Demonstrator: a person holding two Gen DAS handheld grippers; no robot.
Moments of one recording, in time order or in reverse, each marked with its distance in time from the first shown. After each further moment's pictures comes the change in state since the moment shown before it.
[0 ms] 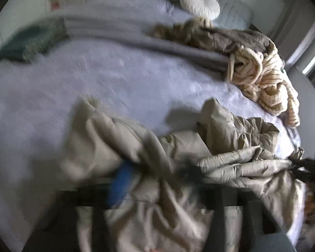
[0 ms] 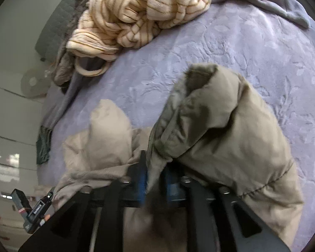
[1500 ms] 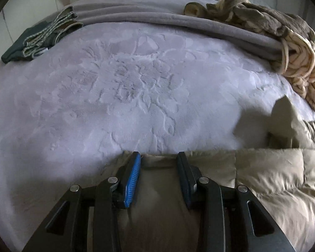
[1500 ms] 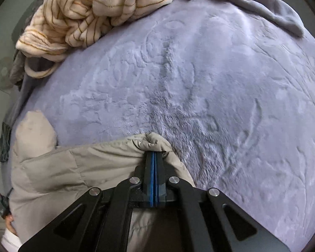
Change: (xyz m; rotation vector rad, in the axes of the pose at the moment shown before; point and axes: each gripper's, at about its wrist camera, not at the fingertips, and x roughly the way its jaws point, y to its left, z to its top) left arm 0.120 0.042 0.023 -0.018 0.100 0.168; right arm 0.047 -0.066 0.038 -0.068 0.014 -0.268
